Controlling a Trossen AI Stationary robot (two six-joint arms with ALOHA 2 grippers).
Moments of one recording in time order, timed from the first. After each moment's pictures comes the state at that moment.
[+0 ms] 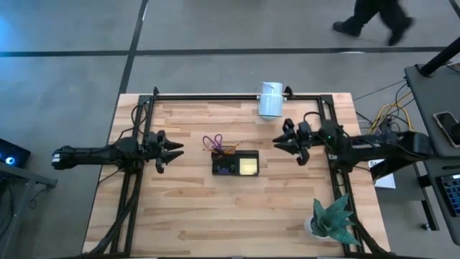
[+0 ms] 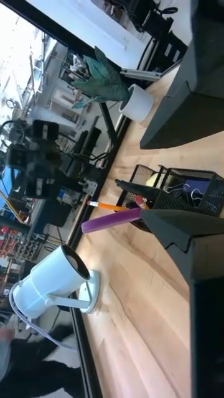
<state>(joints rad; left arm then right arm) 0.02 0.11 0.02 0.00 -0.14 -0.38 -0.34 1.04 0.18 1.06 -0.52 0.40</state>
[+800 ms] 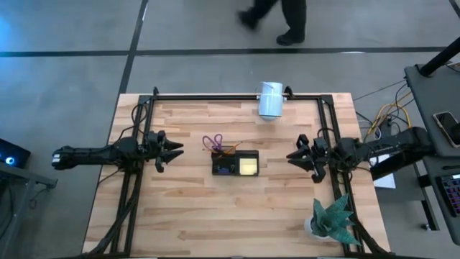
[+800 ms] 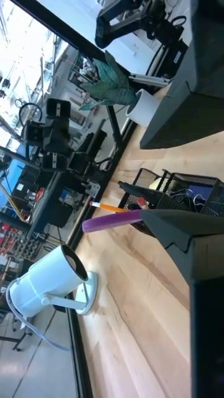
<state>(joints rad) 0.02 0.10 0.02 0.02 -0.14 -0.44 0.17 0.49 0.10 0.55 0.04 0.40</state>
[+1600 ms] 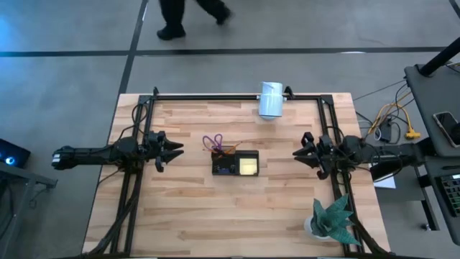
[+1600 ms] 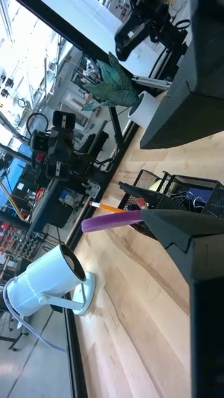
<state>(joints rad) 0.02 0.10 0.02 0.02 -0.14 -0.47 0.02 0.14 0.01 0.31 -0.12 0.41</state>
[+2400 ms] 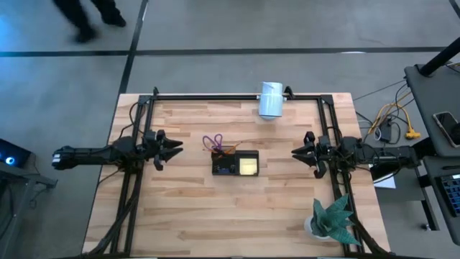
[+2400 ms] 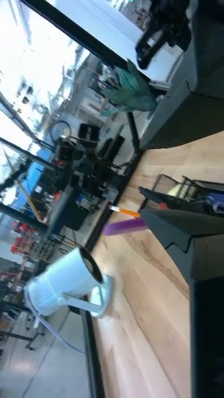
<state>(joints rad) 0.02 0.10 0.01 0.10 -0.16 -0.46 0.02 0.02 0.01 0.08 -0.02 0.35</state>
